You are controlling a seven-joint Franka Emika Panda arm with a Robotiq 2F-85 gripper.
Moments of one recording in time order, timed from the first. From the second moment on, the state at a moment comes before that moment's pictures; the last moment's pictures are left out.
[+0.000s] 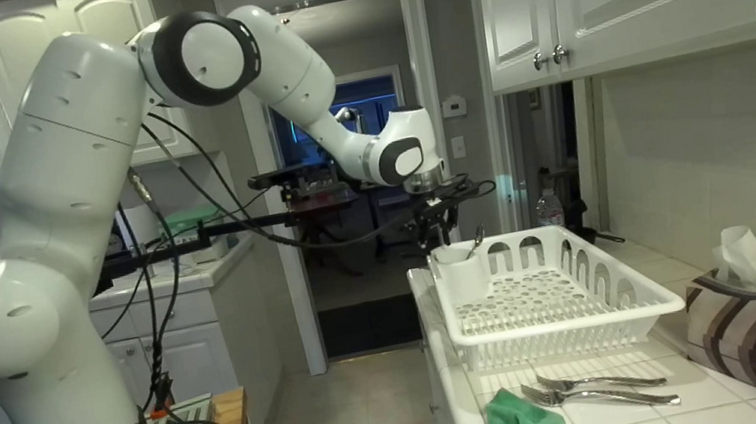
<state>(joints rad) 0.20 0.53 0.28 -1.78 0.00 2.54 -1.22</state>
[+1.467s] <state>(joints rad) 0.20 0.55 0.28 -1.75 0.00 2.50 -1.22</state>
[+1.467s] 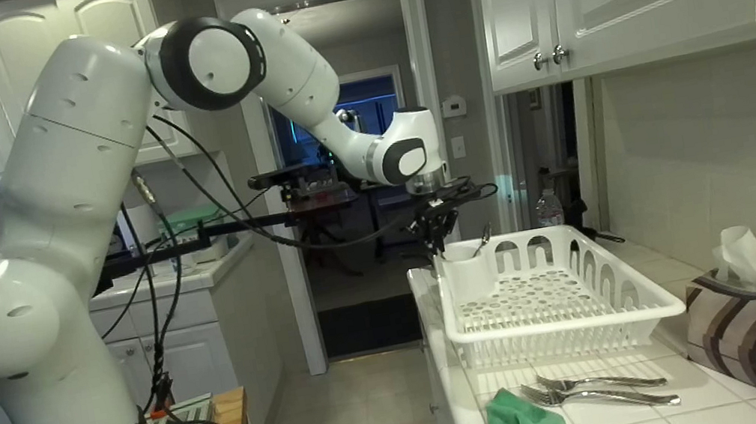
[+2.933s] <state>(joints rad) 0.19 0.53 0.28 -1.72 0.00 2.46 -1.21</state>
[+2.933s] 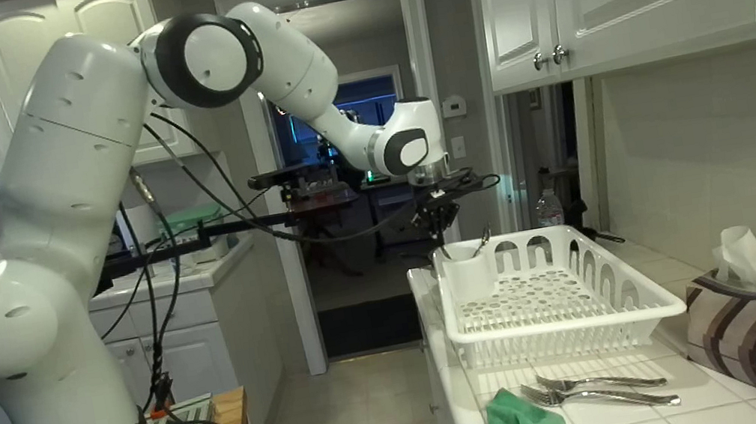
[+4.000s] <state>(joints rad) 0.13 0.26 0.29 -1.78 0.07 2.26 -1.19</state>
